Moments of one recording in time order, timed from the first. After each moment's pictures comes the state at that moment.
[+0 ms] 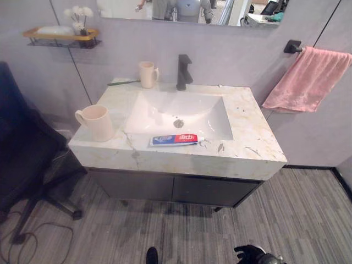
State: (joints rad) left arm 0.03 0.36 0.06 1.22 -0.47 0.16 0.40; right arm -0.07 -0.31 0.32 1.12 -0.09 0.10 0.06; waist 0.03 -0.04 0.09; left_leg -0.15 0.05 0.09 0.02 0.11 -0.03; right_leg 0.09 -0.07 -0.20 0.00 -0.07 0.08
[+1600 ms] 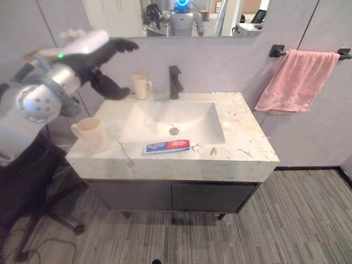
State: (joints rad) left arm -0.83 1.40 -0.43 -0.17 -0.12 0.17 -0.13; right arm -0.14 -0.32 0.31 1.24 0.01 0.34 0.16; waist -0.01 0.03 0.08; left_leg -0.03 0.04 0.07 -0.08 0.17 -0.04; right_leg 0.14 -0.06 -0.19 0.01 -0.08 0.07
